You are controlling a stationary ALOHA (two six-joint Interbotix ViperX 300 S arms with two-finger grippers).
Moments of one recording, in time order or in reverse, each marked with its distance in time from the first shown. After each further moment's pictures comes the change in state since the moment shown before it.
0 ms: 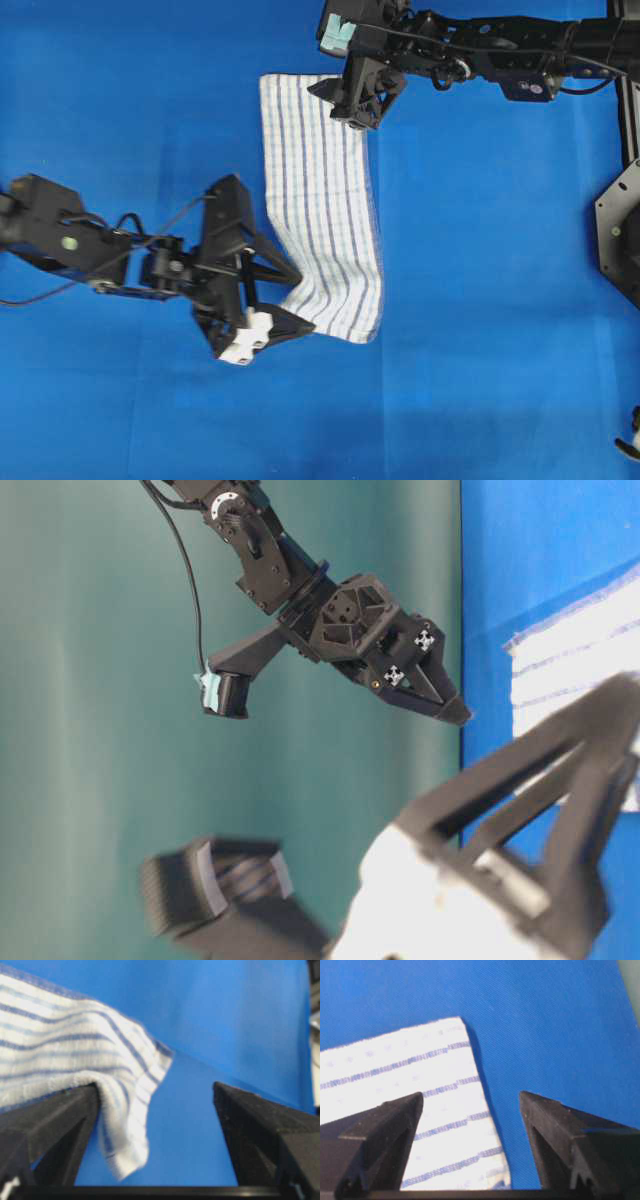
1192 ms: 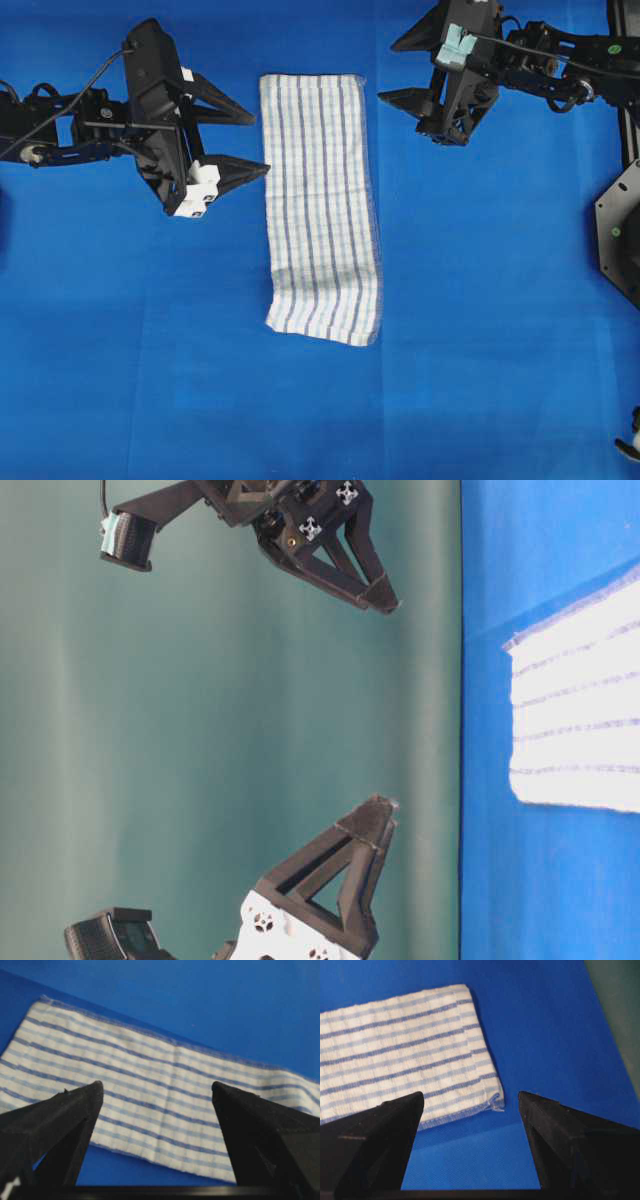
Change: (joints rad) left arm 0.380 -0.302 0.137 0.011 0.179 0.425; right arm -0.002 -0.390 0.296 0.002 0.000 0.003
